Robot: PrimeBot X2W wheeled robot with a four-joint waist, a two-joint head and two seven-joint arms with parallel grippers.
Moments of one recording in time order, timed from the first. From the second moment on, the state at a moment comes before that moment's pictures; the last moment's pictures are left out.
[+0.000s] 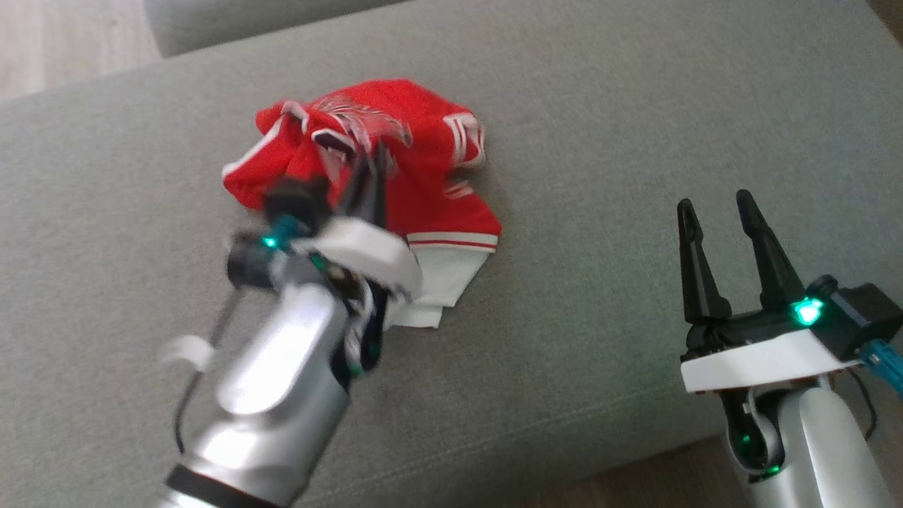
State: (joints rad) left arm -0.57 0.04 -0.62 0.49 -0.54 0.25 -0.25; right arm -0.14 -0.05 0.02 0.05 0.25 0.12 -0.26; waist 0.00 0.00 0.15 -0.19
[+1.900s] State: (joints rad) left arm -0.36 0.32 -0.28 0.23 -0.43 0.31 -0.23; right arm -0.12 -0.05 0.01 0.04 0.21 0.12 -0.26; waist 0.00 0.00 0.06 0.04
